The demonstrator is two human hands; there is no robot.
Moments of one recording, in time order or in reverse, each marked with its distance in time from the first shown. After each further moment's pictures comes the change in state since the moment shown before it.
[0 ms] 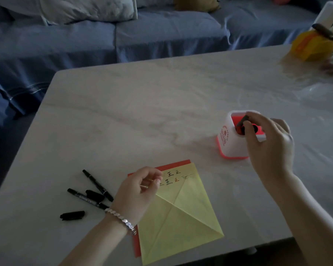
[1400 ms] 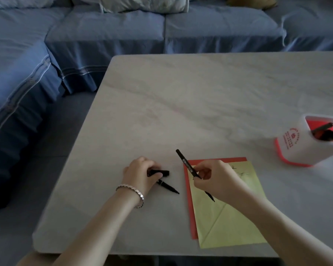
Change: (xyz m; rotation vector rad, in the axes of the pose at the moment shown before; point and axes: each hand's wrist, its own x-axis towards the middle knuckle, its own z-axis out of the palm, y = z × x) left_hand -0.006 -0.084 -0.093 0.427 0.077 -0.194; right_hand -0.093 -0.148 0.076 0.275 -1.094 0.194
